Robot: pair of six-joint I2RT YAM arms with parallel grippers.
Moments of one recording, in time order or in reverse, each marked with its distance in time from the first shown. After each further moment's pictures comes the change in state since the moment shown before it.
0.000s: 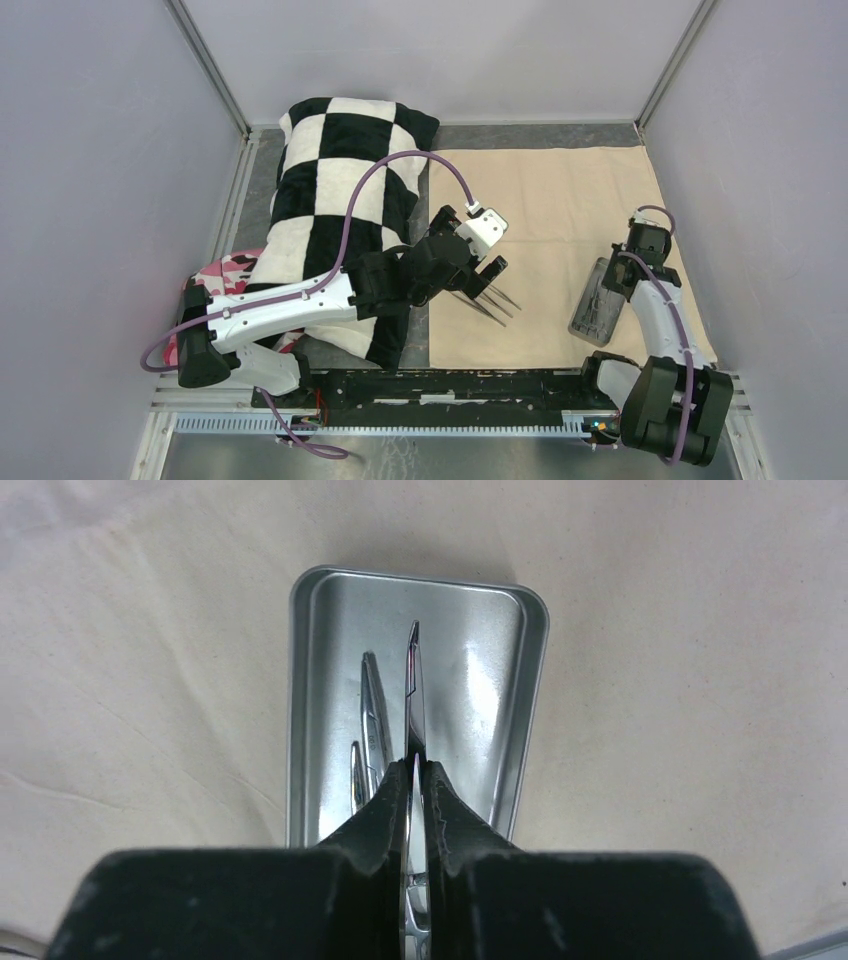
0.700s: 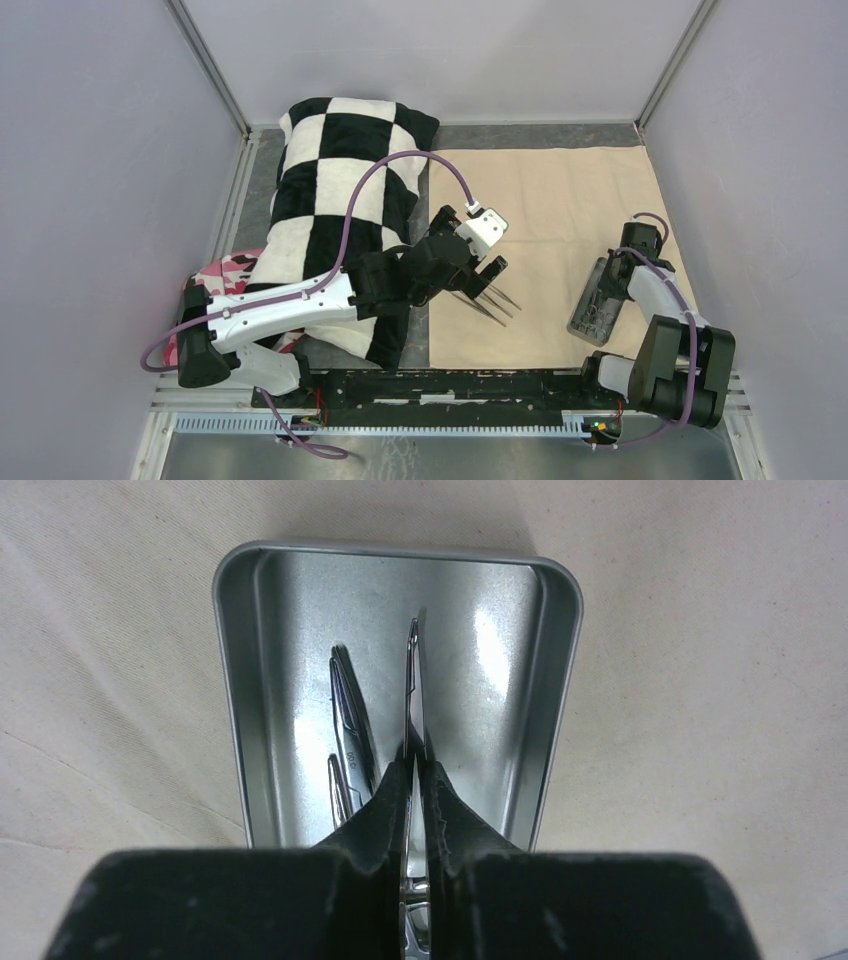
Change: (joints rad) left arm 0.000 0.000 0.000 0.000 0.000 0.000; right arm 0.000 0.165 -0.001 0.029 0.013 0.053
